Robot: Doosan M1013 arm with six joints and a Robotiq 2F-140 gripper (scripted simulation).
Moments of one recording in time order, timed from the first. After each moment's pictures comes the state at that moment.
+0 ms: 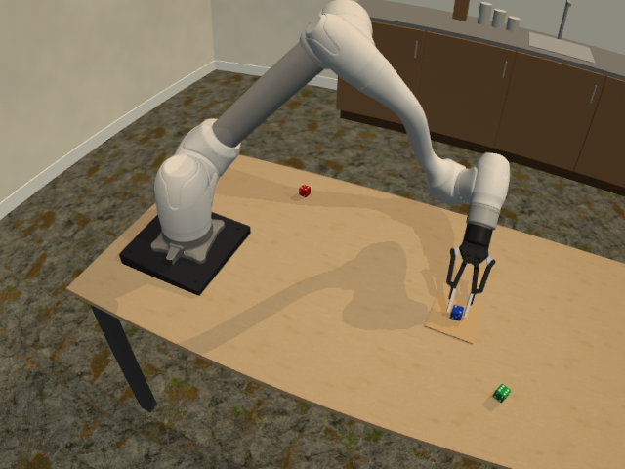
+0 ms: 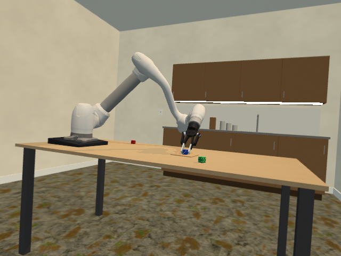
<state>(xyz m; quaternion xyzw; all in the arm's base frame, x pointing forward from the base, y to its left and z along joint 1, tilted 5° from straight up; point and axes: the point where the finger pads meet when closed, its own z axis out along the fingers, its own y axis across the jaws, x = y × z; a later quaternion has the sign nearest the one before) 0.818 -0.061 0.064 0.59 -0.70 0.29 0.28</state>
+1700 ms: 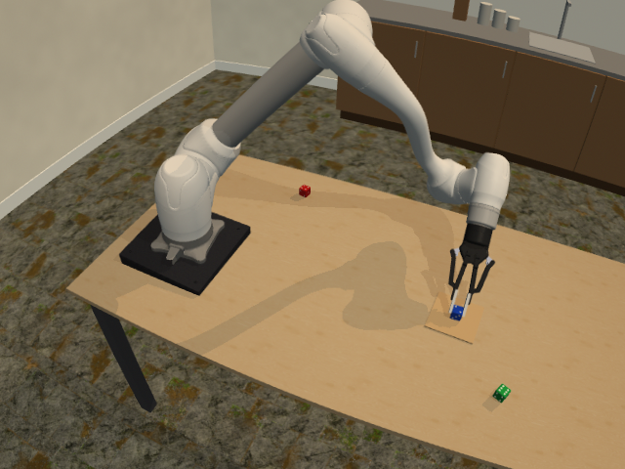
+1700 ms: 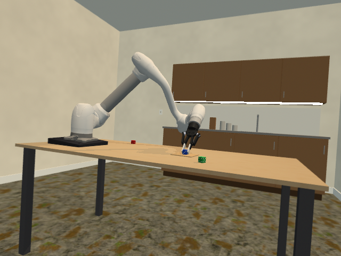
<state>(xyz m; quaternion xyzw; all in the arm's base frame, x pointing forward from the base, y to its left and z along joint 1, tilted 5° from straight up) 0.818 -0.061 0.064 0.59 -0.70 0.29 0.28</state>
